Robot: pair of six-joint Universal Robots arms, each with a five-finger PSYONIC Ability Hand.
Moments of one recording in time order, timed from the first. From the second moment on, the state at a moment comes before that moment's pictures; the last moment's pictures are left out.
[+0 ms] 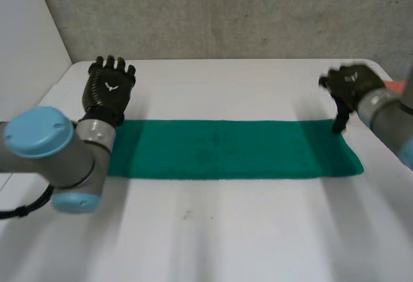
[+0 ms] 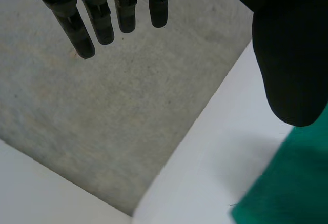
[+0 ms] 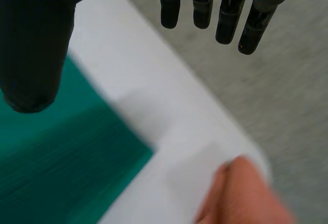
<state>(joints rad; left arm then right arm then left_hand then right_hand) 4.34 -2.06 -1.63 3.81 -1.64 3.79 1.77 -1.07 1.23 0.13 1.45 2.56 0.20 0.20 0.21 0.20 0.05 0.20 0.22 0.21 0.24 0.06</state>
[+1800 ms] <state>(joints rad) 4.29 -1.92 -1.71 3.58 -1.62 3.42 2.23 -0.90 1.28 -0.17 1.20 2.44 0.20 0.20 0.21 0.20 0.05 0.20 0.22 0.21 0.24 0.06</state>
